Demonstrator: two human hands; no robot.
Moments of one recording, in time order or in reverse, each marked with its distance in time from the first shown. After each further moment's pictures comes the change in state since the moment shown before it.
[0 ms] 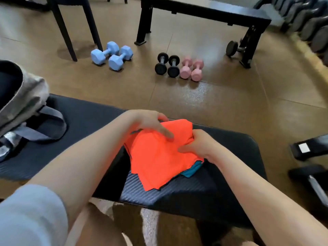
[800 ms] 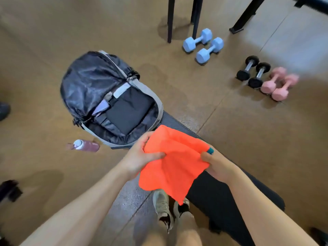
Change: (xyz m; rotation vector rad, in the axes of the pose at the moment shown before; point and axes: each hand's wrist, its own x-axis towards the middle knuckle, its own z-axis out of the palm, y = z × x) left_hand -0.300 -0.035 -0.154 -1.282 0.621 -0.243; right_hand -0.045 -0.316 -0.031 0.746 -0.860 0.031
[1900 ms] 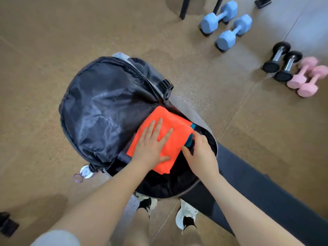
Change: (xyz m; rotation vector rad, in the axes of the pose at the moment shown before) left_hand 0.226 -0.041 -0.230 1.517 -0.169 0.220; right_hand 0.312 0.010 0.116 -1.121 0.667 0.110
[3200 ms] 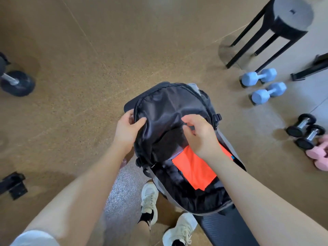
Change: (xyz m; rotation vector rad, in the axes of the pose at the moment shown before) left_hand -0.112 -0.169 -0.079 -1.558 0.716 -0.709; right_hand 0.003 -0.209 0.000 0.048 -0.065 -0.578
